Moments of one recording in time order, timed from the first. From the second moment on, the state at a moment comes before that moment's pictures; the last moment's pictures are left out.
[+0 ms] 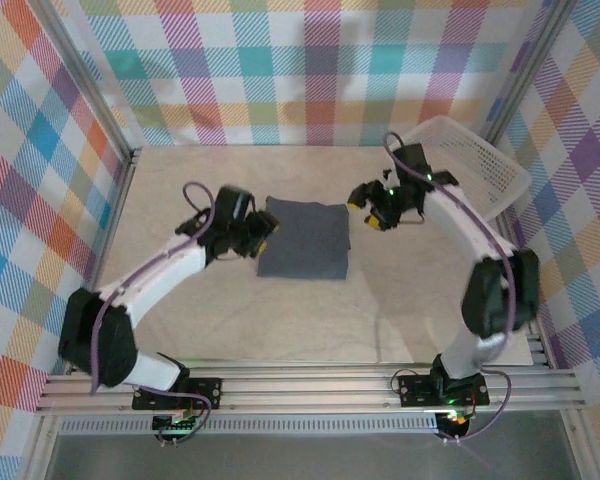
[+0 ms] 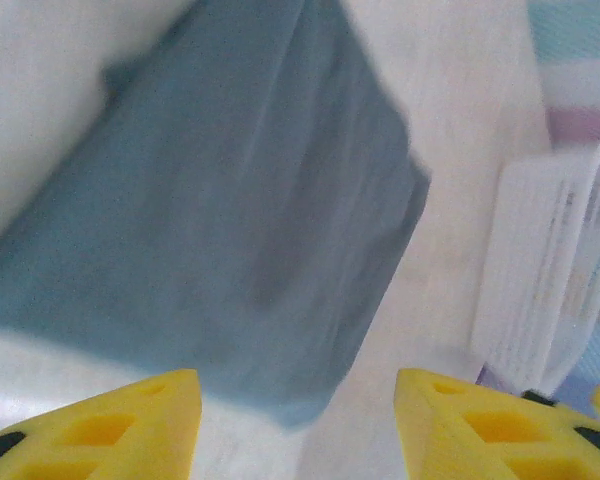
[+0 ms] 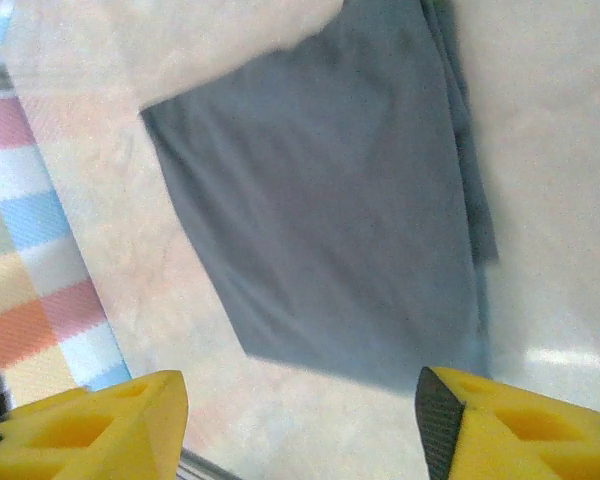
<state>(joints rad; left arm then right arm) -0.51 1.41 1.04 -0.45 0.15 -1.32 0.27 1.61 1.35 -0.75 -0.51 0.79</state>
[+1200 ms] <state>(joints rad) -0.59 1.98 1.16 -0.03 0.01 -1.87 0.25 0.96 0.84 -0.76 -0.50 0.81</state>
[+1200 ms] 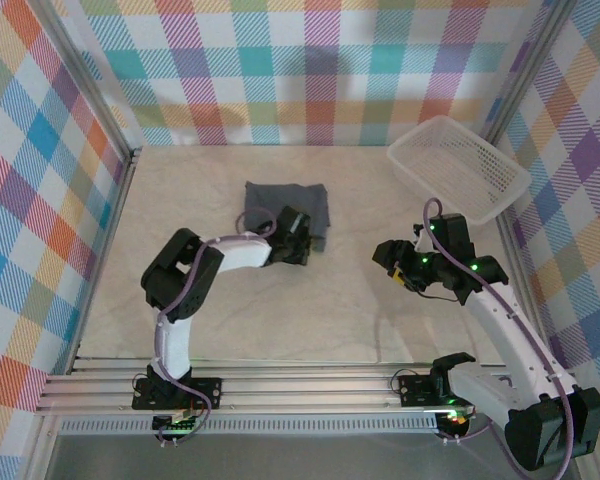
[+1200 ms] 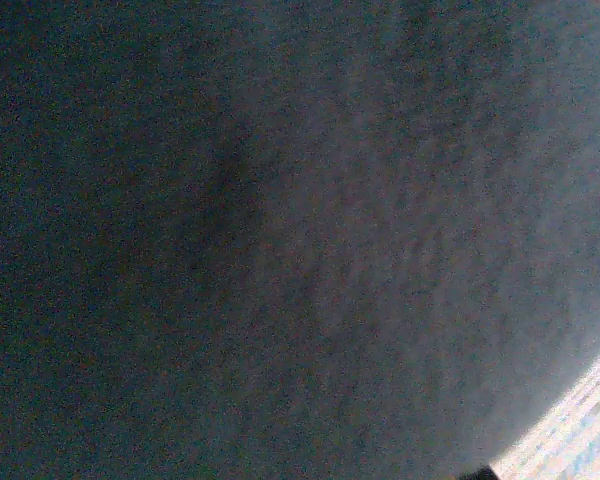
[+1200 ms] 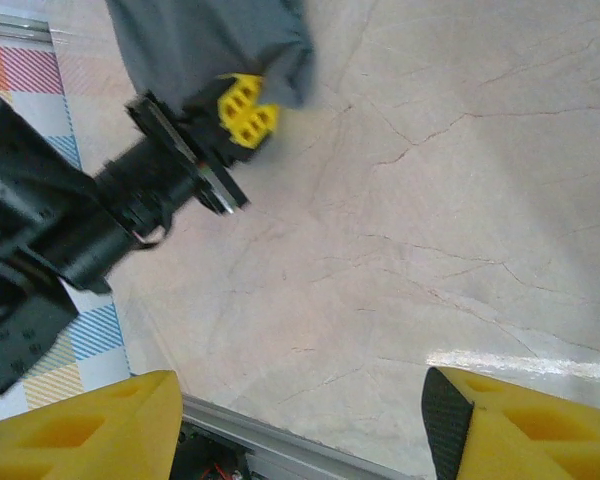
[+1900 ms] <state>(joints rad) 0.11 2.19 1.57 -0.36 0.23 -1.00 0.25 1.05 0.82 -0.72 -0.50 0.81</state>
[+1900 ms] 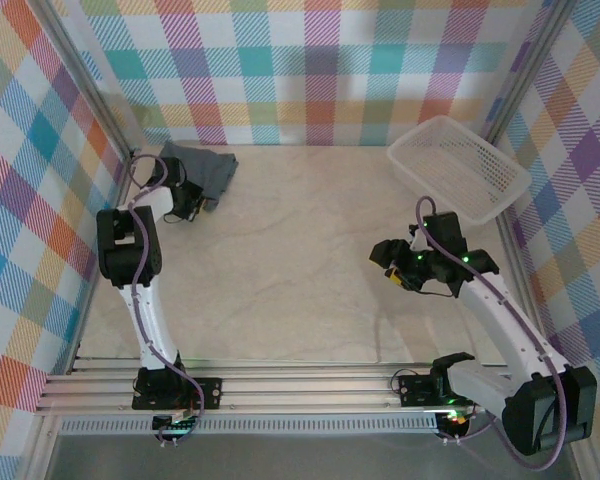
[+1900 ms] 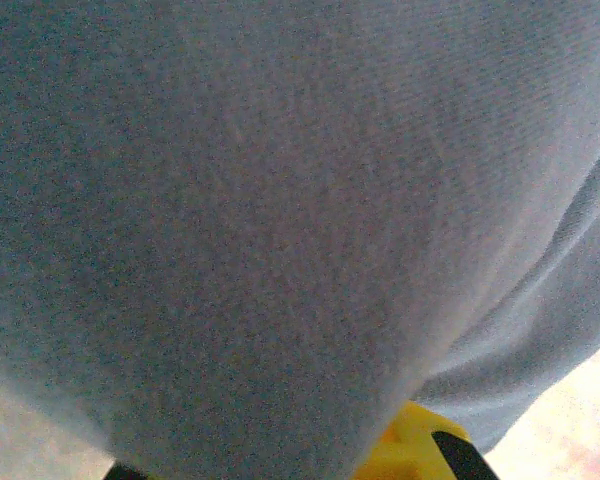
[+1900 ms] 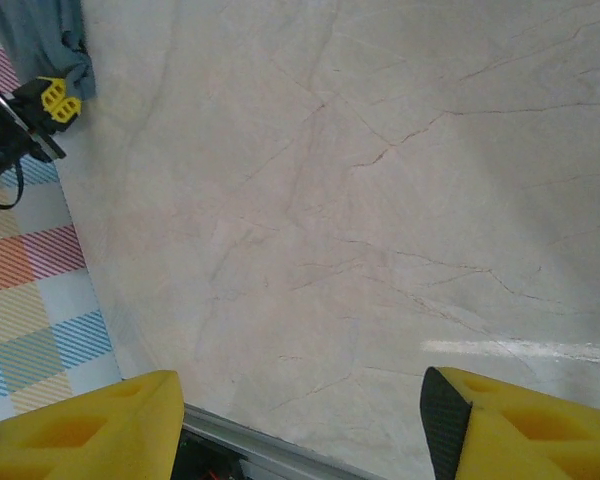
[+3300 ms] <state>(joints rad) -0.20 0.85 0.62 -0.44 -0.48 -0.50 0.20 1.09 0.52 -0.22 0.31 0.36</state>
